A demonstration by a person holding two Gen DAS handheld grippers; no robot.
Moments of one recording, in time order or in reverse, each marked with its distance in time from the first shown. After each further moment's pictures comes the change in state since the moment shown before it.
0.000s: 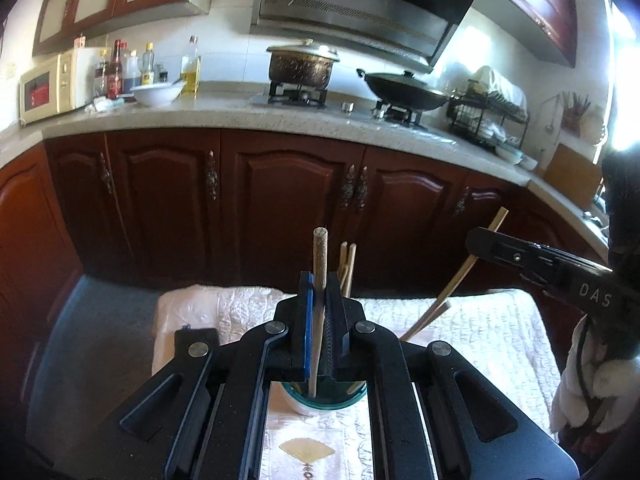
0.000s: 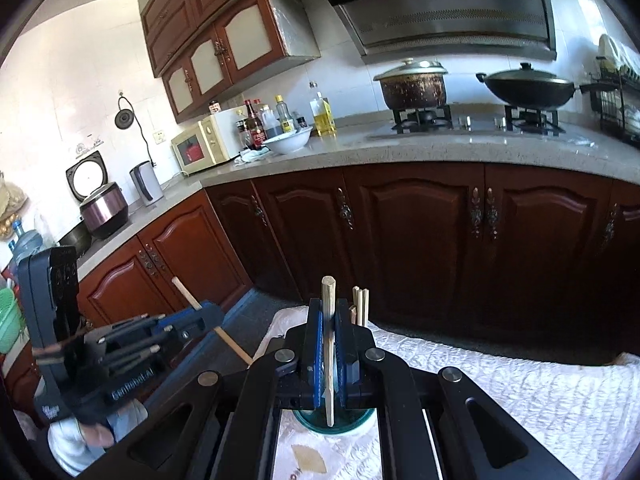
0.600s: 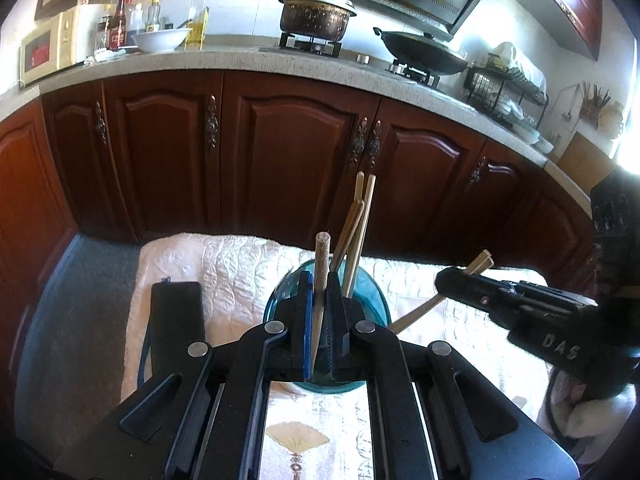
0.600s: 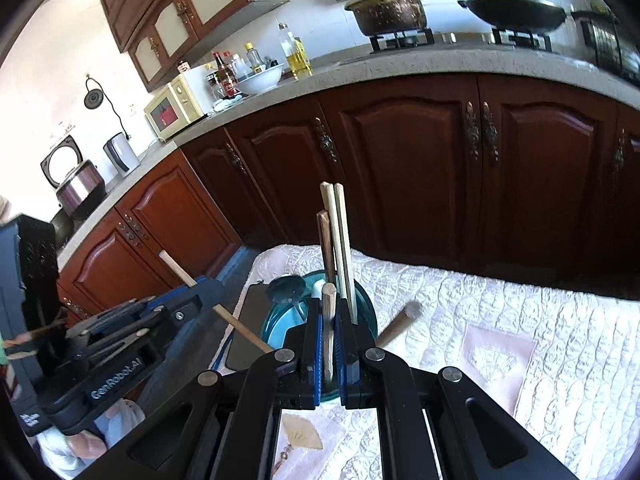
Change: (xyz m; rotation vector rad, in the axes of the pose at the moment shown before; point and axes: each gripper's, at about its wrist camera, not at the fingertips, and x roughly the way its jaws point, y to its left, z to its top) left arm 0.053 0.002 -0.038 -0.058 0.123 0.013; right arm 0.064 -0.039 -0.054 0.109 0.178 -0.001
